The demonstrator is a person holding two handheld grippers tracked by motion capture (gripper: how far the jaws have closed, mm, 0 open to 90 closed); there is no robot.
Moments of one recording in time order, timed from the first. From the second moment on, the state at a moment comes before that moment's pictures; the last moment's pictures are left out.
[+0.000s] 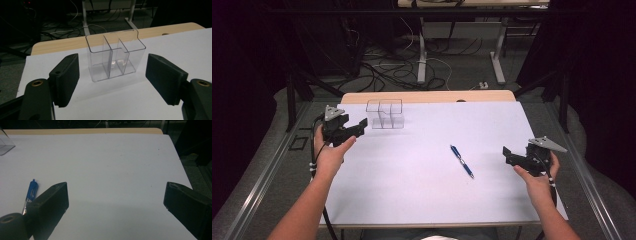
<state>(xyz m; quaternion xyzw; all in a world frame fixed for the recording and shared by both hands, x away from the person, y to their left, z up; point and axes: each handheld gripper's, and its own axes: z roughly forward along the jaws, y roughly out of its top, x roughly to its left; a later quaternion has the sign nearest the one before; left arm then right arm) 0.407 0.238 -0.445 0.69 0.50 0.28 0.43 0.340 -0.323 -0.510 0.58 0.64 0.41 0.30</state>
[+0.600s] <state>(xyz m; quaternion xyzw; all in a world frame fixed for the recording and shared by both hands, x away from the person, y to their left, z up) 0.448 0.227 -0.424 0.68 0.52 0.25 0.46 0.341 -0.324 -0.512 0.58 0.63 0.42 0.29</state>
